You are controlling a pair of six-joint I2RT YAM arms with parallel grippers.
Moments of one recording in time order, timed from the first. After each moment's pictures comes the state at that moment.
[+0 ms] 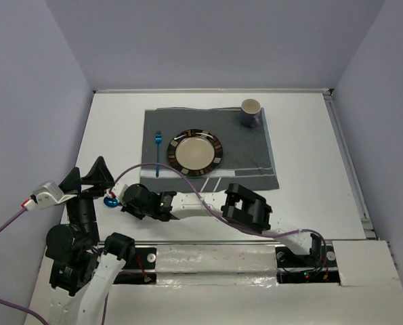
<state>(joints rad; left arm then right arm) -0.35 0.06 0.68 -0.27 -0.57 -0.32 1.32 2.47 1.95 -0.09 0.14 0.00</state>
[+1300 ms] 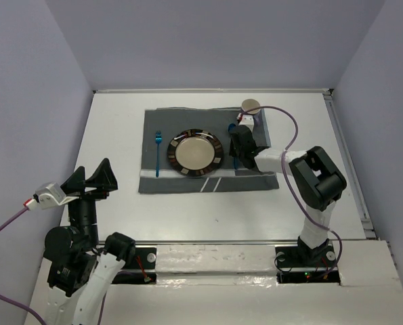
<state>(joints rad) -0.42 0.03 0.67 -0.27 -0.54 -0.31 0.57 1.87 1.07 0.19 0.41 0.43</state>
